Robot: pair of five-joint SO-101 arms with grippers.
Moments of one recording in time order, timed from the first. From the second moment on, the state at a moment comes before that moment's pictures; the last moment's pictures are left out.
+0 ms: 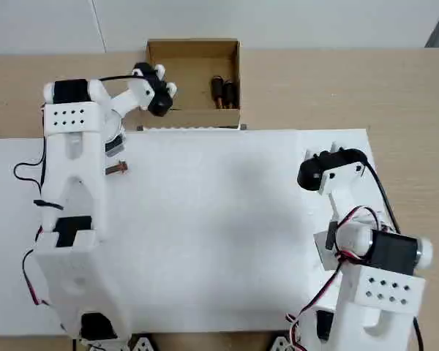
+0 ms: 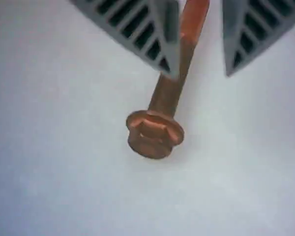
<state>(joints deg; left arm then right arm) -9.0 29.0 -31.8 96.0 -58.0 9.6 -53.4 36.2 96.3 27.8</state>
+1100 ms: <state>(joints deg) -12.0 41.9 -47.7 99.3 -61.1 9.6 -53.4 36.2 96.3 27.8</state>
